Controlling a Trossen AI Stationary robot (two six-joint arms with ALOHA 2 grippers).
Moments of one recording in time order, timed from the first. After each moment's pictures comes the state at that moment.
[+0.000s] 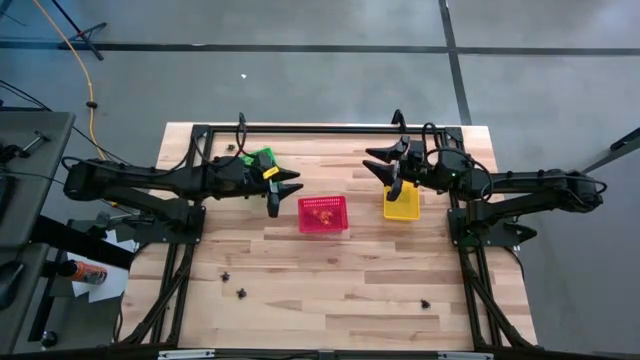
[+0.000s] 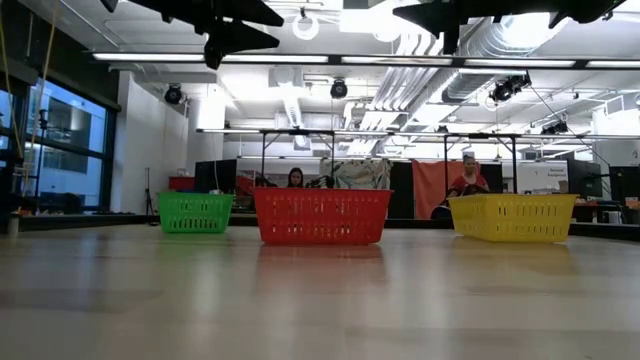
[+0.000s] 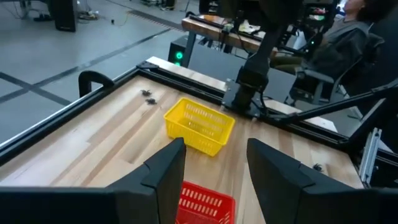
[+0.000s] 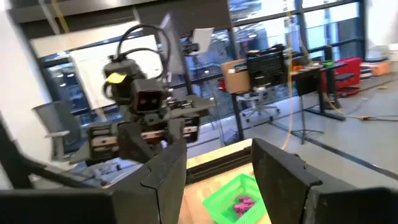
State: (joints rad) left arm 0.04 1.08 0.75 0.11 -0.19 -0.29; right arm -0.14 0.98 0.63 0.49 0.12 0.21
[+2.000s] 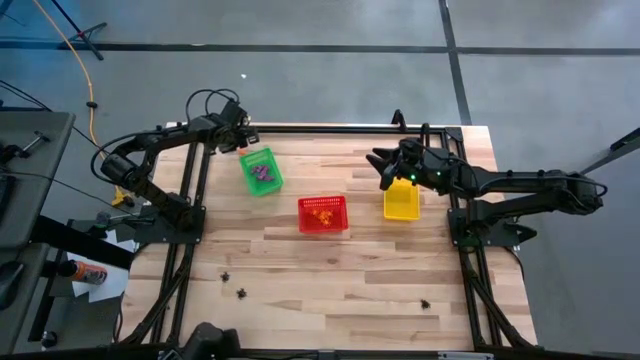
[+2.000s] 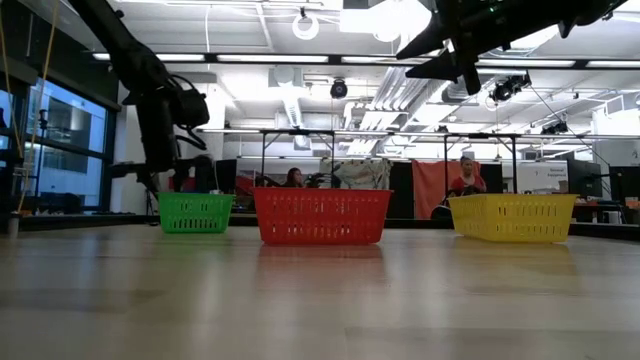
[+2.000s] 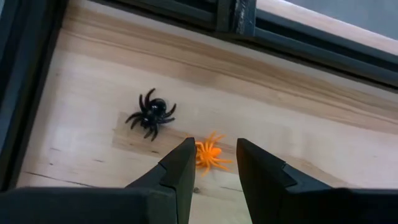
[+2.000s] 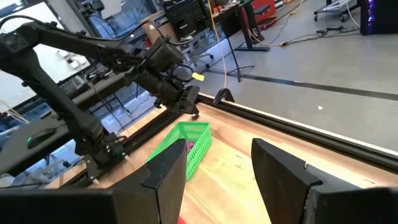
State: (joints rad) left arm 1.00 1.52 0.81 -0.46 -0.17 -0.79; right arm -0.19 0.98 0.63 0.18 0.33 0.47
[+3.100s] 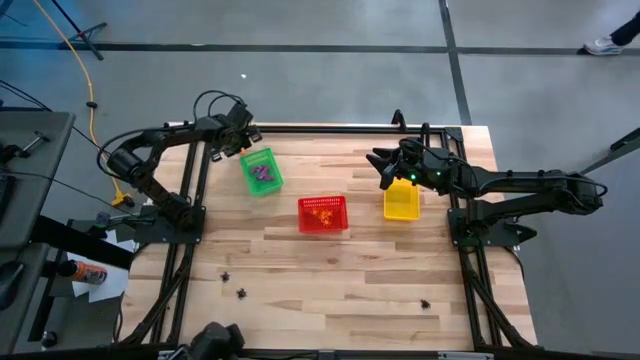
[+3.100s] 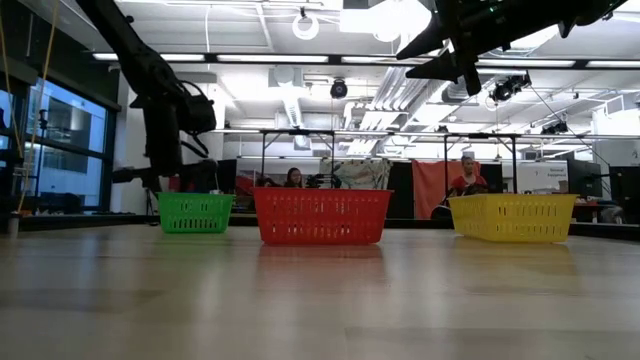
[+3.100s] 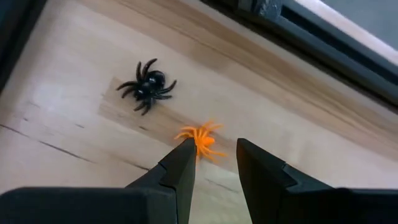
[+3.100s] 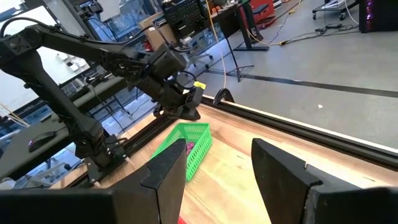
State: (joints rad) left arm 0.97 1.57 0.83 -0.49 -0.19 -1.03; right arm -0.19 0.98 0.63 0.18 0.34 0.49
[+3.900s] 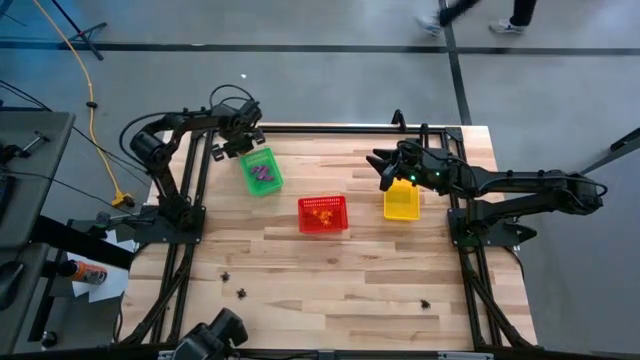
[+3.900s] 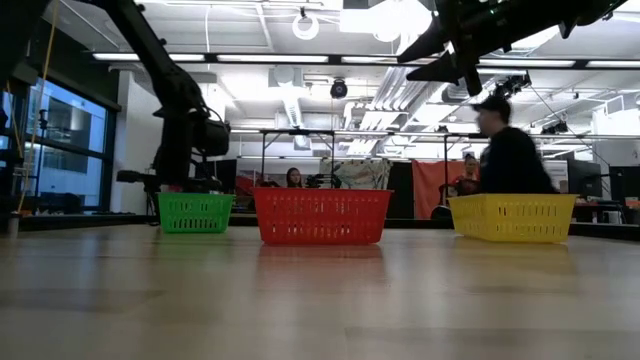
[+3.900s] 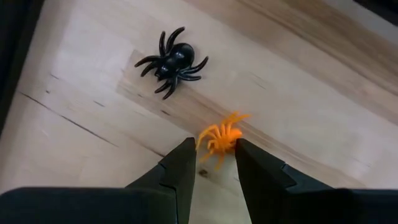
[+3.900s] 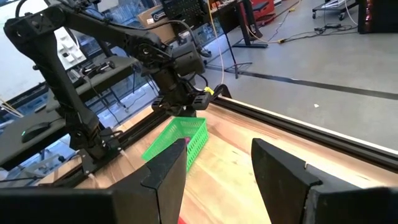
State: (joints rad) left arm 0.98 1.81 1.05 -0.77 -0.16 -1.07; right arm -0.19 0.98 0.63 0.16 0.33 0.46
